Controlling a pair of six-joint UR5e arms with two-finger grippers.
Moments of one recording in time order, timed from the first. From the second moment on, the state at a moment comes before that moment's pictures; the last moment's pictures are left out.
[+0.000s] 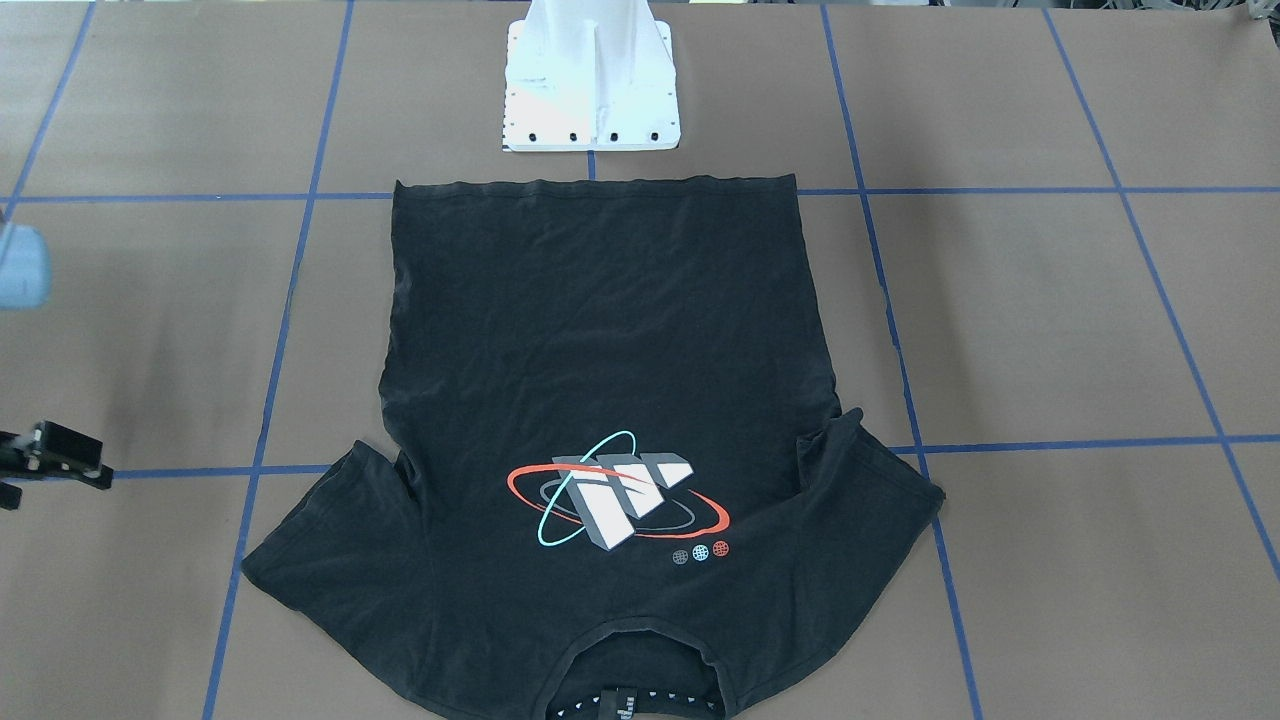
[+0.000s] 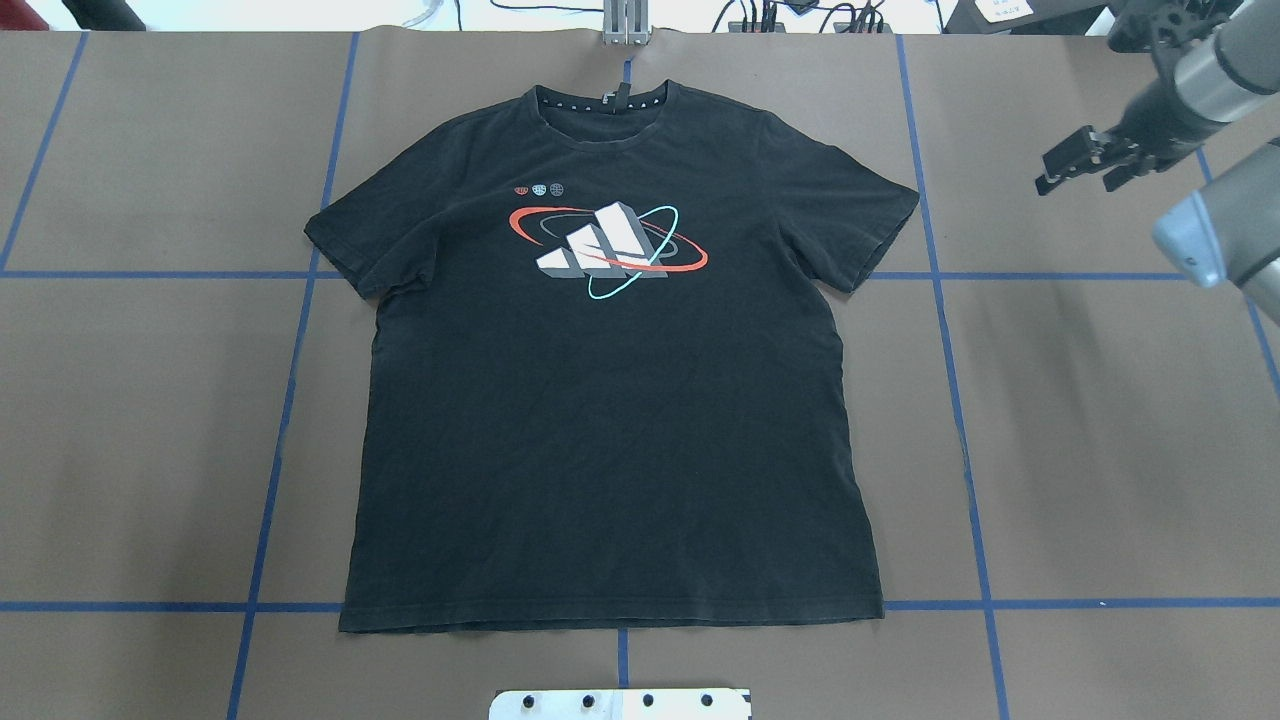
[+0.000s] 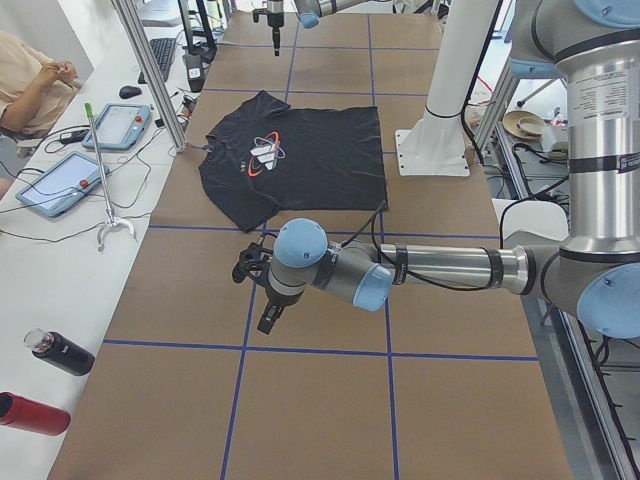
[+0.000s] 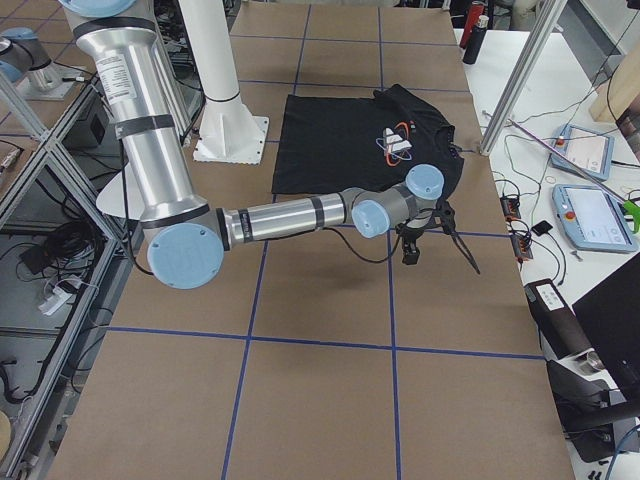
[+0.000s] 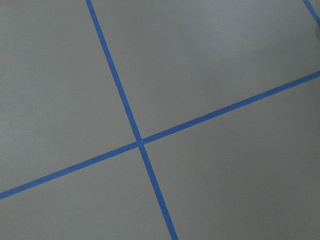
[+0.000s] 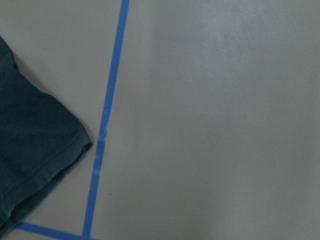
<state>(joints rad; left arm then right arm) -1.56 -1.44 -1.72 -1.96 -2.39 0.05 1.17 -1.15 1.29 -1.12 2.32 0.55</state>
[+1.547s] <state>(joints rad) -1.55 -1.45 -1.68 -2.09 -2.40 -0.09 0.98 -0.95 1.04 -0.96 2.10 0.69</state>
